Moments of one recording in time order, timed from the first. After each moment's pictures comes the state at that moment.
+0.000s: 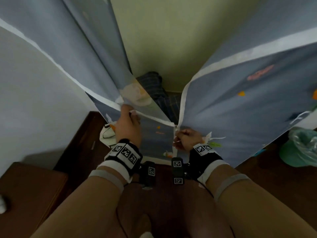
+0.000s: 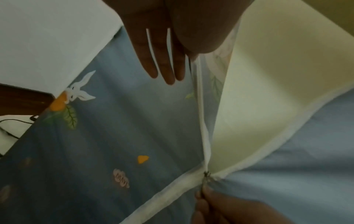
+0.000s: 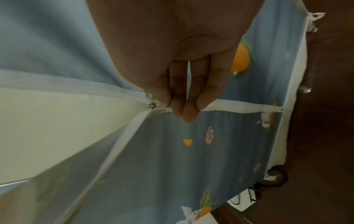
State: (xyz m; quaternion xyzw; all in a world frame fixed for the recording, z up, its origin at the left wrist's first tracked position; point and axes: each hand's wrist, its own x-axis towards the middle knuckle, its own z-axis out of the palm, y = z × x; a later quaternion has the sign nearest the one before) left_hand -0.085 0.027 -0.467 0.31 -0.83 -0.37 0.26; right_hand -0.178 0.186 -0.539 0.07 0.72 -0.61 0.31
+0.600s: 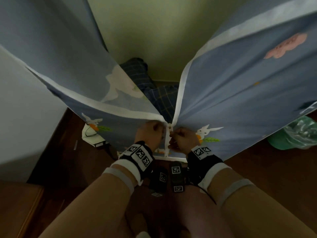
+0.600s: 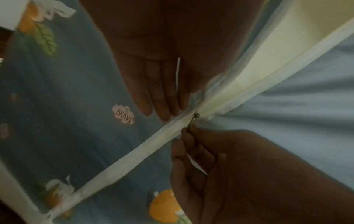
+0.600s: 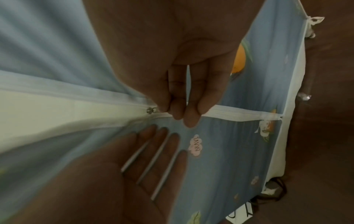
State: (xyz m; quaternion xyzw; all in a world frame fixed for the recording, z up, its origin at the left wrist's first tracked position) left_hand -0.169 0.052 -0.579 0.26 -0.85 -0.45 -0.05; right_hand -0.206 0.183 -0.590 0.08 0.76 -0.58 0.30
